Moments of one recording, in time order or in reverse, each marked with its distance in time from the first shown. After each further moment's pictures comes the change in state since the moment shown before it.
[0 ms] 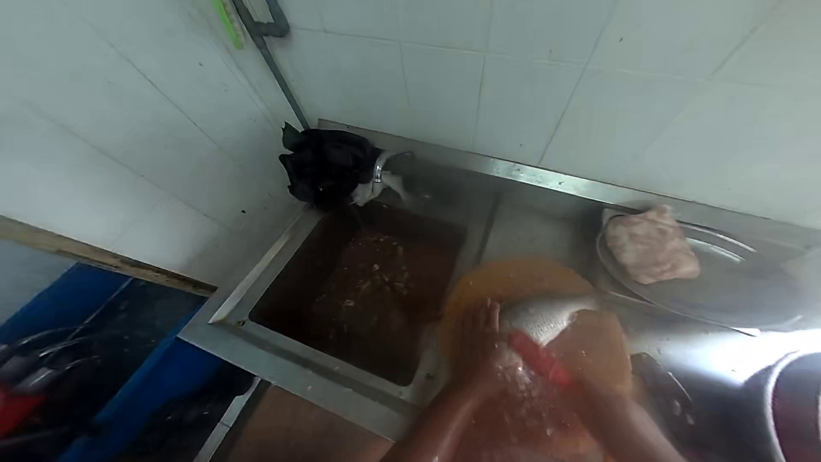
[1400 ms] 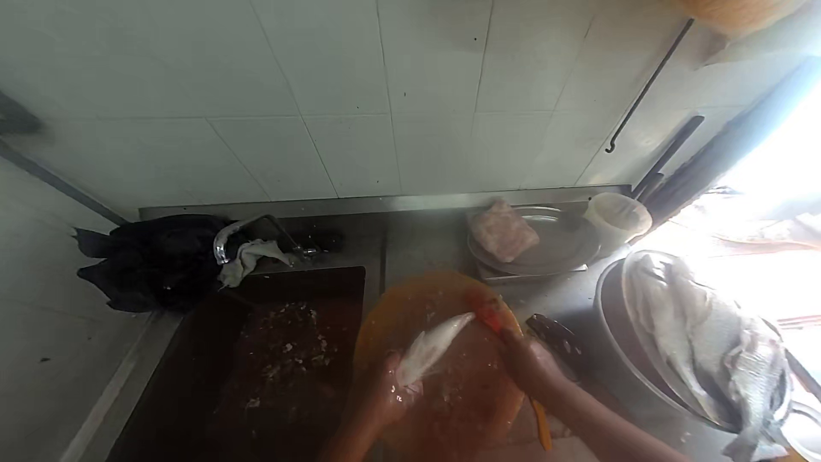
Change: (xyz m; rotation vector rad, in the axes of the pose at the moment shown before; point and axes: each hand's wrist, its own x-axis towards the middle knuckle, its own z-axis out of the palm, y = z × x) left_hand 0.027 0.026 -0.091 0.083 -0.527 -0.085; right_hand 0.024 0.029 -0.014 0.146 0.151 0.291
